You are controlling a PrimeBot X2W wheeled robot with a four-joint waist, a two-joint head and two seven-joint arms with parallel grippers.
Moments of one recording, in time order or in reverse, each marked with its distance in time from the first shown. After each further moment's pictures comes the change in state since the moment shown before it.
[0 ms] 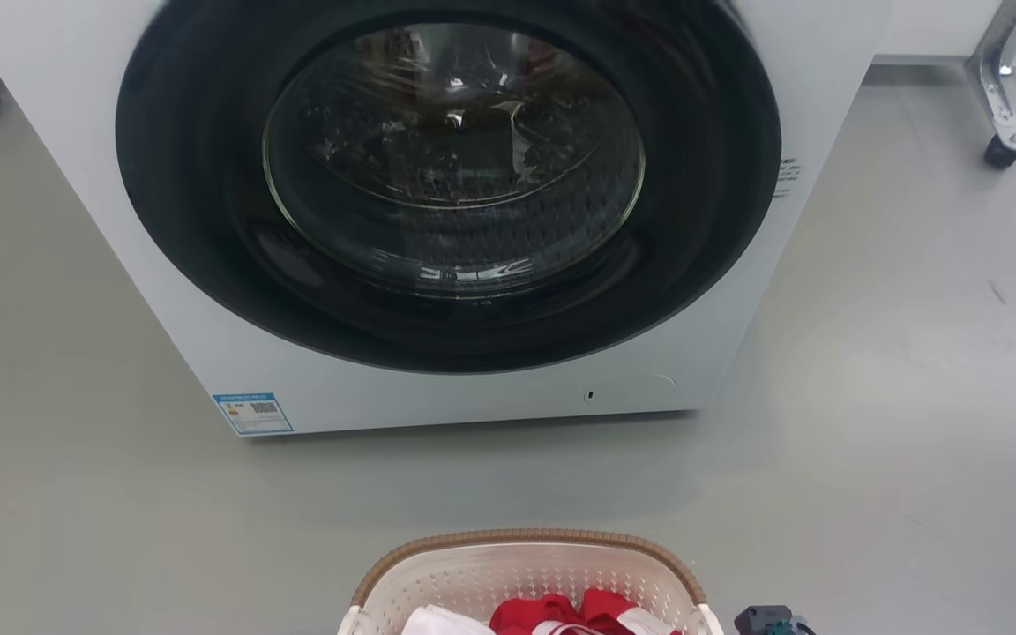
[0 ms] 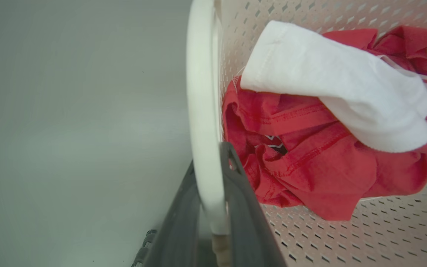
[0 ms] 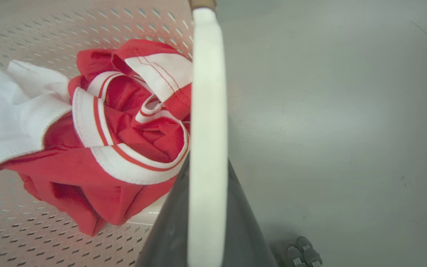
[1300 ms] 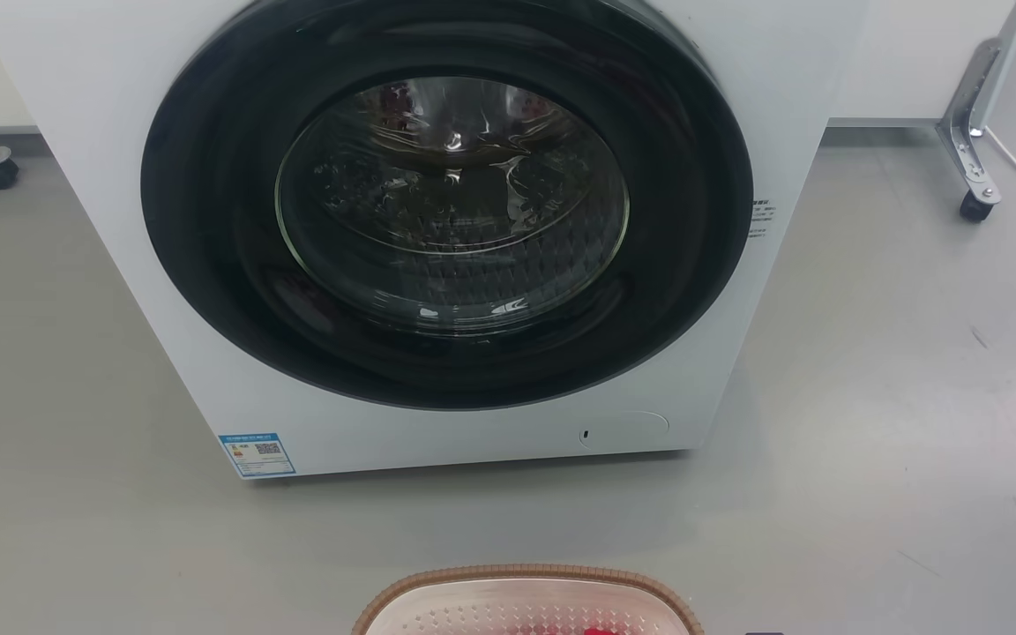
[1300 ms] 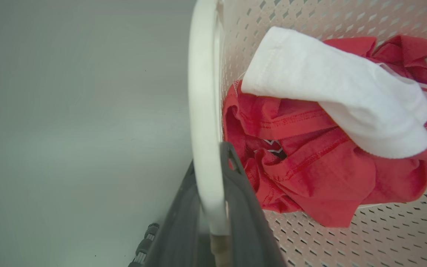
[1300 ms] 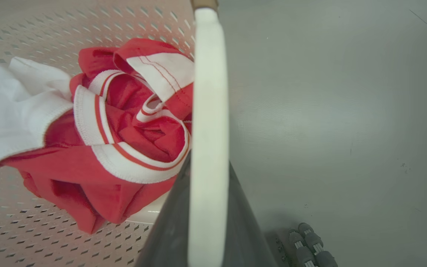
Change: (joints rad) left arm 0.031 0.002 -0.024 0.011 -0.033 0.000 0.027; right arm 0.017 0.000 0.102 0.022 0.111 0.000 0.023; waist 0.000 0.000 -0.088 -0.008
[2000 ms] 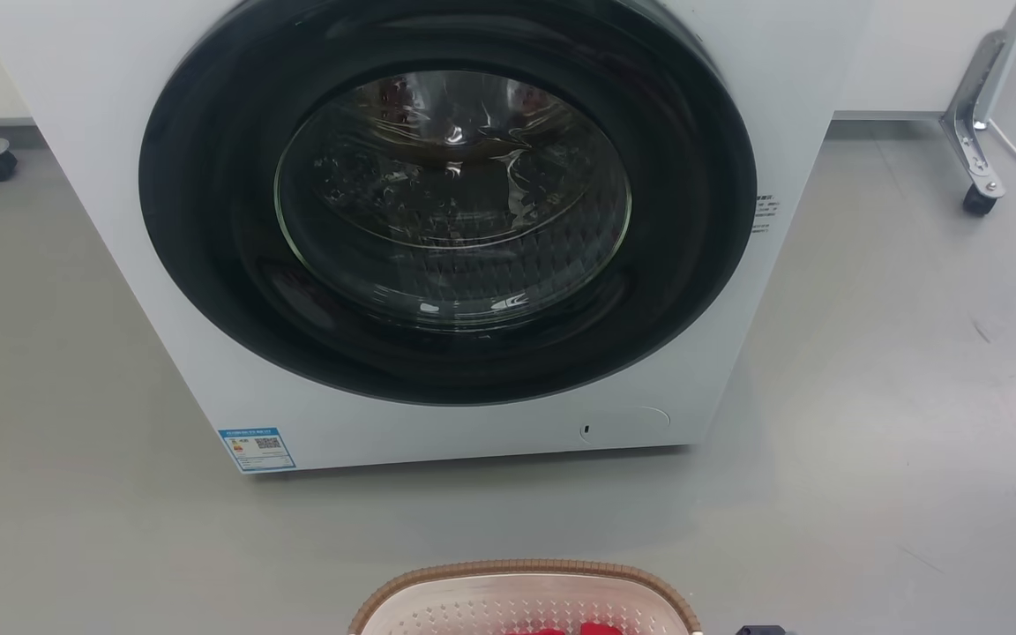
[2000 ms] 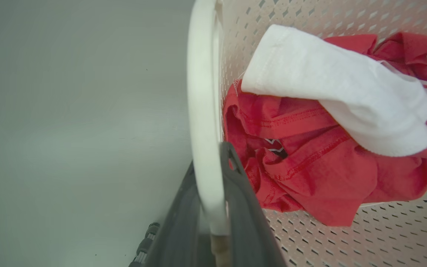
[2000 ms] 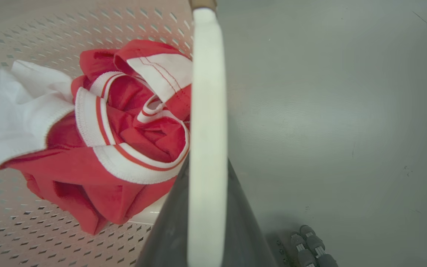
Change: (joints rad) left arm -0.002 0.002 -0.008 0.003 -0.008 -0.001 -0.009; right arm -0.021 0.000 0.042 0.007 0.046 0.000 -0.013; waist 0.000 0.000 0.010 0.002
